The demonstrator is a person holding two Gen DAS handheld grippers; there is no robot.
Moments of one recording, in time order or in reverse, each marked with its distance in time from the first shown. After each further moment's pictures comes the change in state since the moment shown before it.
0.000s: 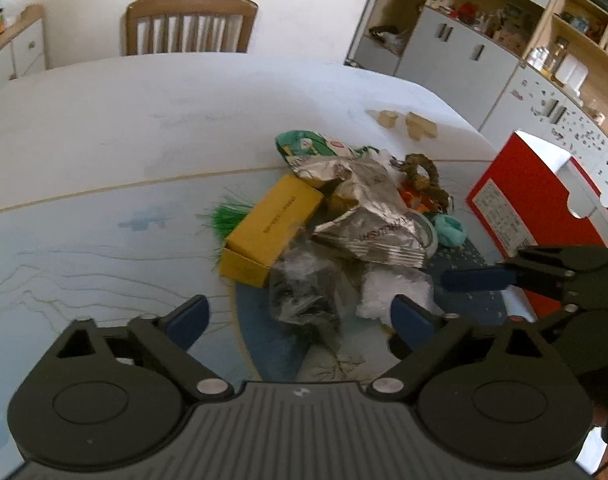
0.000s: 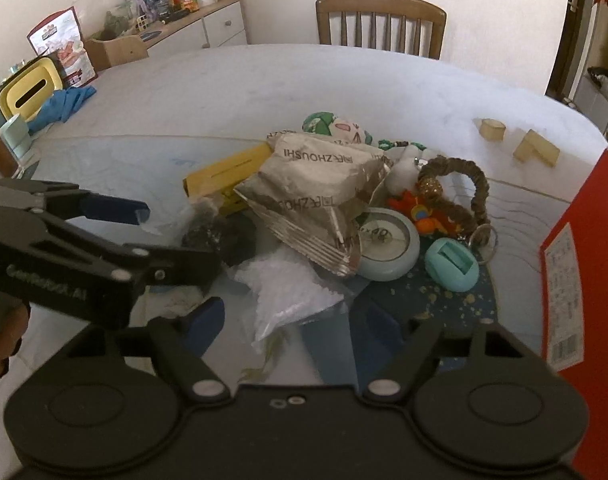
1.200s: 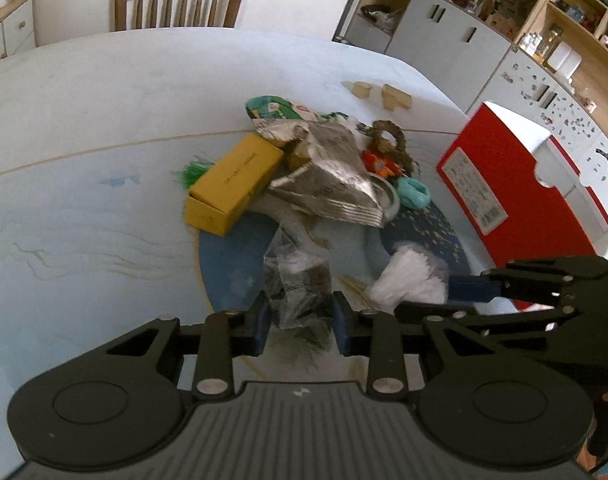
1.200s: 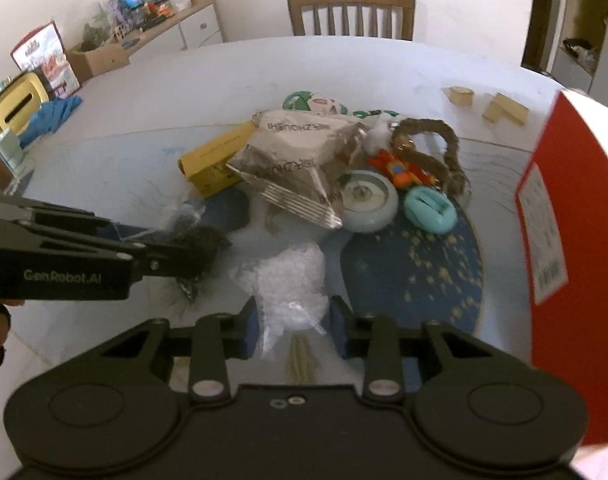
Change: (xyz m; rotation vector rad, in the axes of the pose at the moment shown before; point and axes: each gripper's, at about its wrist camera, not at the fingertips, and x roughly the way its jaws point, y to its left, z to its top) left arm -0.019 -0.024 -0.019 -0.010 0.074 -0.037; right arm -0.033 -0.002 -0.030 0.100 -0.005 -0.027
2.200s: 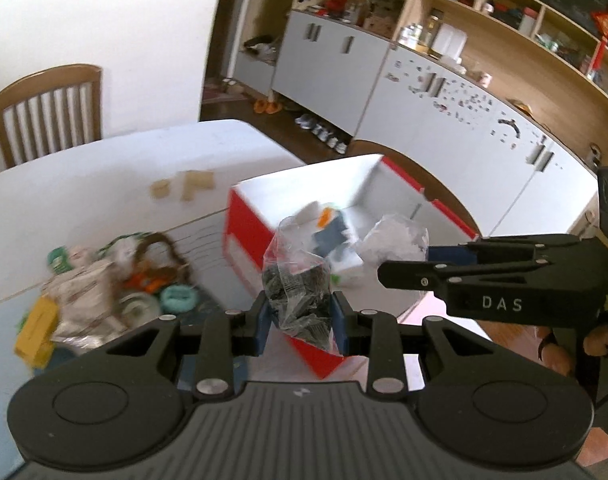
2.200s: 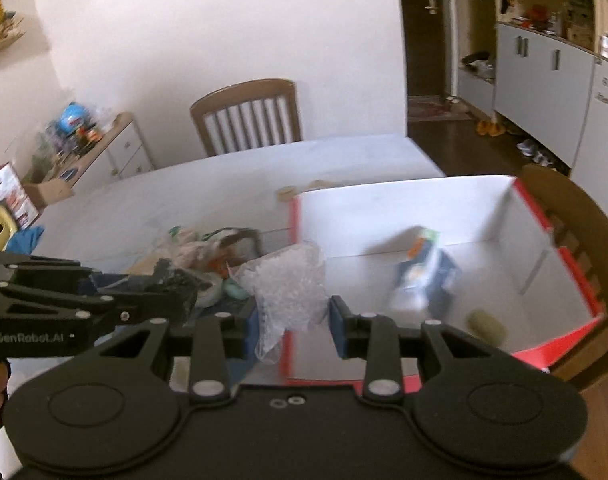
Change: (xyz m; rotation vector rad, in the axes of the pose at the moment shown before) left arm -0.043 -0.204 0.054 0.262 -0.106 -0.175; right arm -0.166 -0.129 -0.012 0.209 -0.248 -0.143
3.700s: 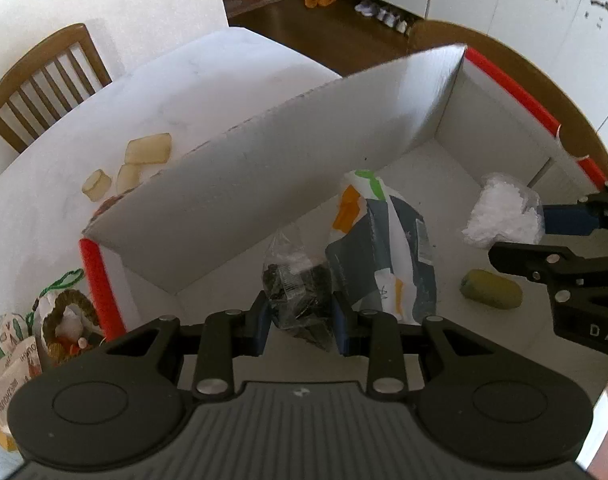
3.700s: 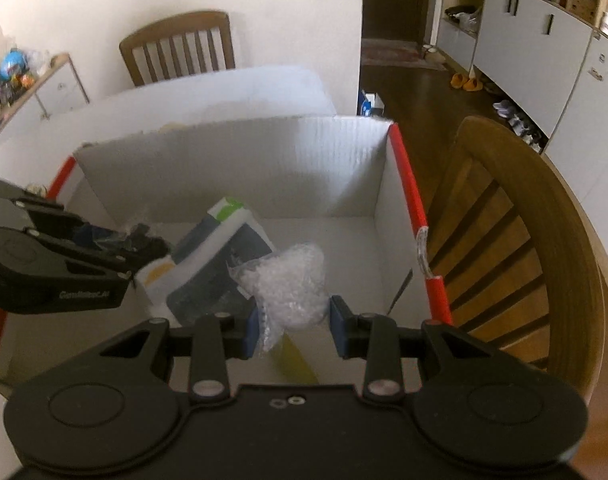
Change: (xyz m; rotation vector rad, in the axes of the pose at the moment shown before) left arm 0.236 -0.058 0.064 0.103 0.371 0.321; right arm 0.105 -0.155 0.022 -0.083 0.240 -0.085
